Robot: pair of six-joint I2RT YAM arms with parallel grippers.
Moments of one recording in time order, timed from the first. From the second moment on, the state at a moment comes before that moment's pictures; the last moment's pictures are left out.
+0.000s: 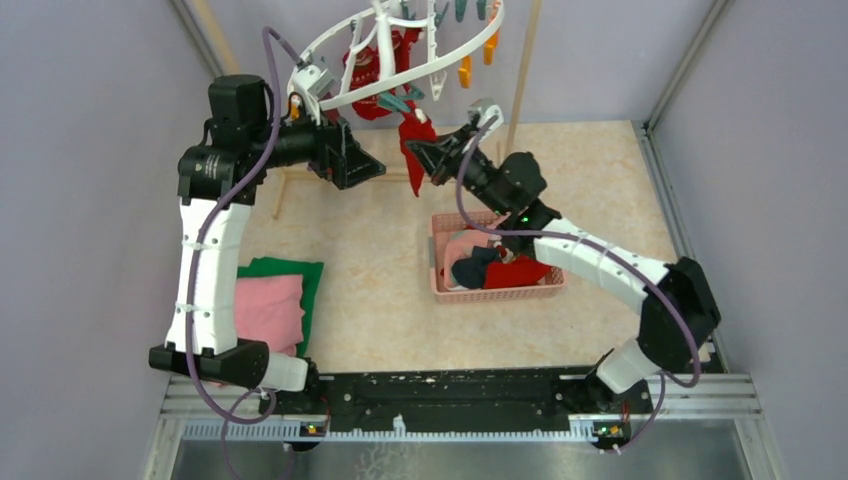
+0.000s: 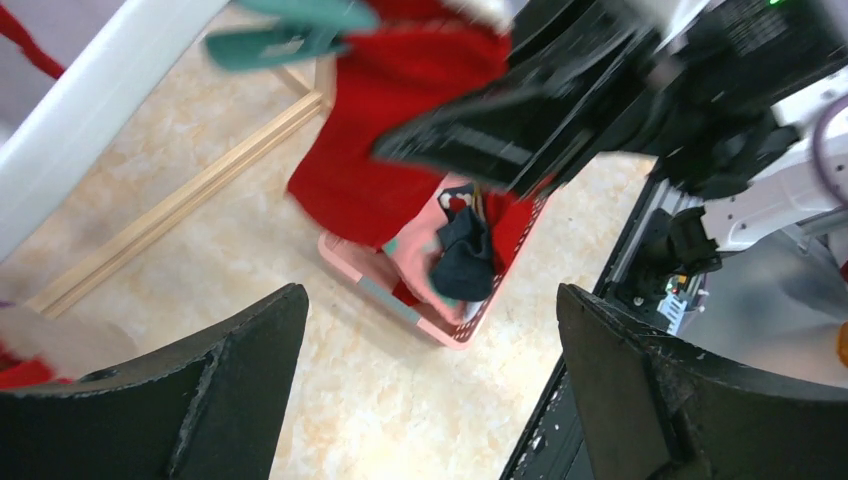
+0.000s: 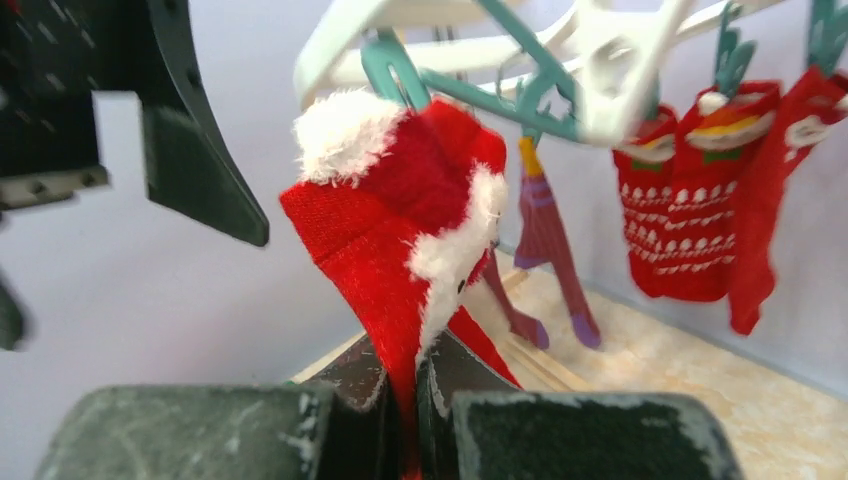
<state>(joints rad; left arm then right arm) -0.15 1.42 1.98 -1.00 0.85 0.05 0.78 1.57 1.22 0.69 -0.13 0.27</state>
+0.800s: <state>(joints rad) -0.13 1.34 1.82 -0.91 0.96 0.03 0.65 1.46 1.22 0.49 -0.51 0.59</state>
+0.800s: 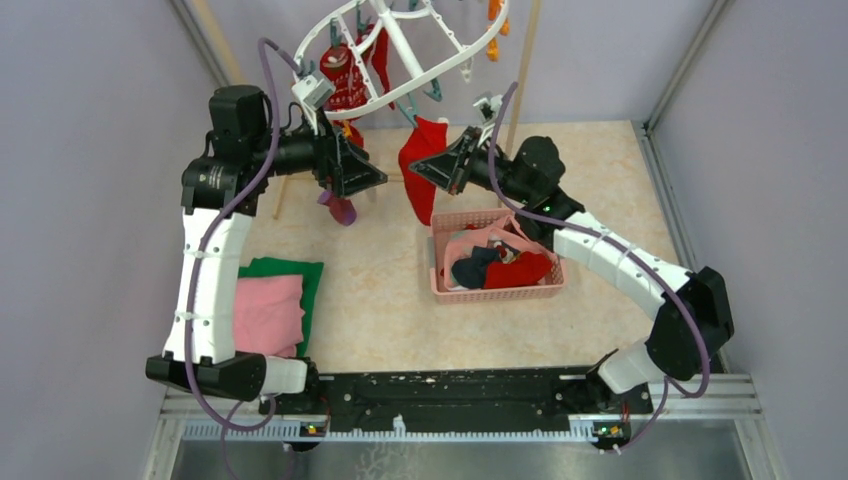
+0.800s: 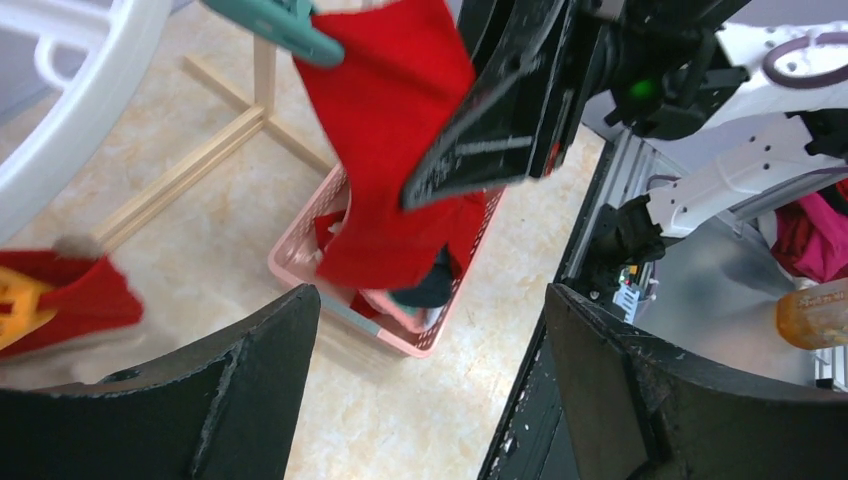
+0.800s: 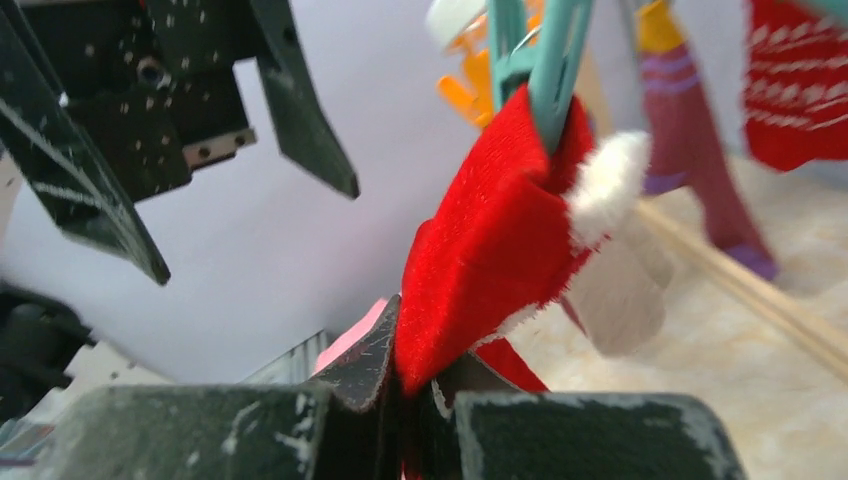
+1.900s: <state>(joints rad) -0.13 1.28 1.73 -0.60 0.87 -0.18 0.69 1.59 1.27 0.65 -0.69 0.83</state>
